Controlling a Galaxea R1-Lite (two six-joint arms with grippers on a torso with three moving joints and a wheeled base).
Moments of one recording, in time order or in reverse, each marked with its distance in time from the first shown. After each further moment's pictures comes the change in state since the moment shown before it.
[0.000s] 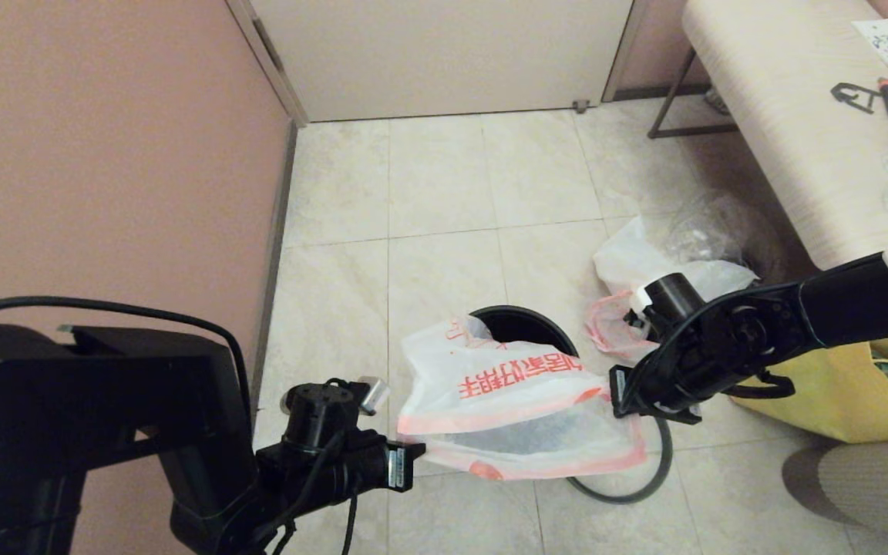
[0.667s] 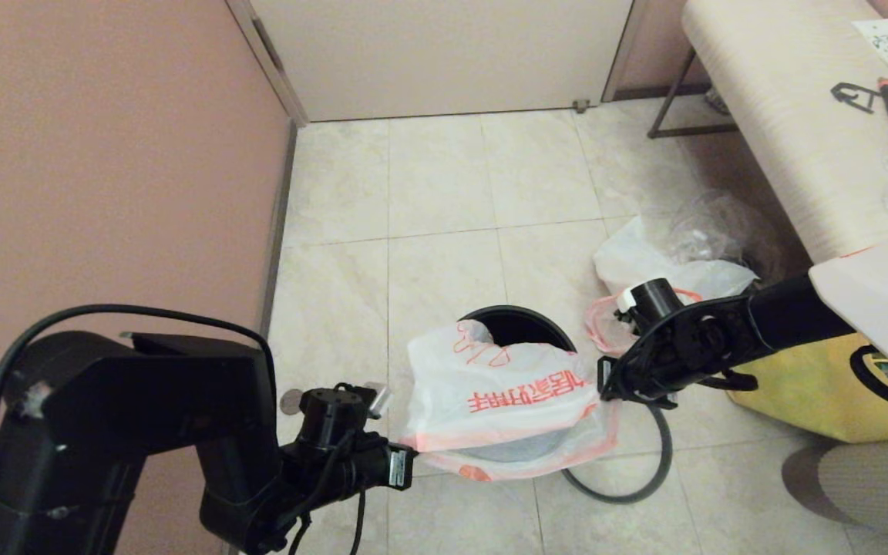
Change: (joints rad) left arm 0.037 0.124 -0.097 0.014 0.046 0.079; right arm -0.040 0.154 -0.108 -0.128 -0.035 -0.014
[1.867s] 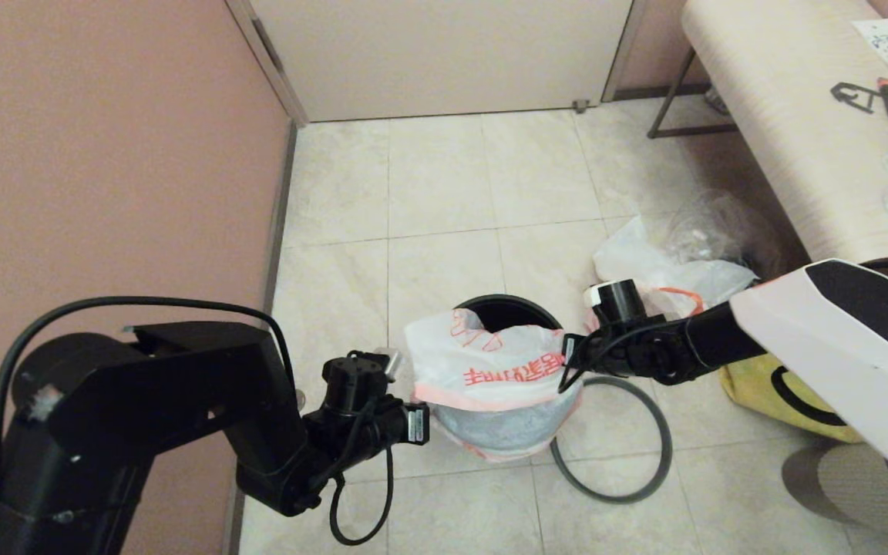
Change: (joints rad) left arm -0.027 0.001 -0.188 0.061 0.113 -0.022; right arm 0.071 0.163 -0.101 -0.381 -0.140 -0.027
